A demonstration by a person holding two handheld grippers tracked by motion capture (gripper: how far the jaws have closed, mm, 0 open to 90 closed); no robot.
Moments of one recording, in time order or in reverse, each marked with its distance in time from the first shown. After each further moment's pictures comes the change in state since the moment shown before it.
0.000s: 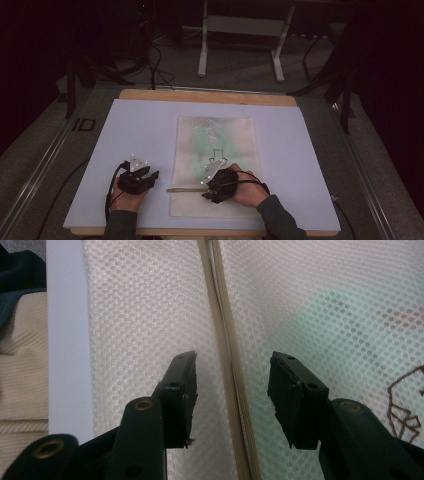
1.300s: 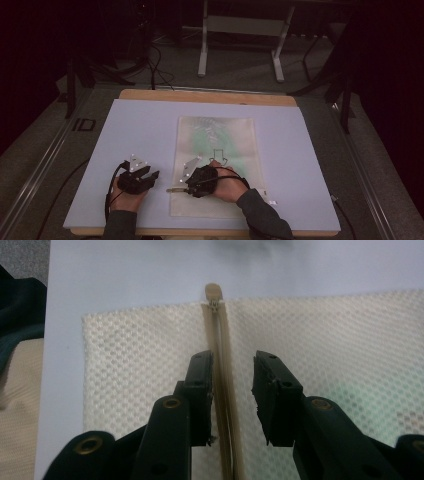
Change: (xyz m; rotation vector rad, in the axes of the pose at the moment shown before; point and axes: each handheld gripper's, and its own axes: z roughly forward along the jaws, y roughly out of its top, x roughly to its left) left arm 0.000 0.001 -0.001 -0.012 -0.009 0.013; right arm 0.001 0.048 0.026 -0.018 0.017 -0.062
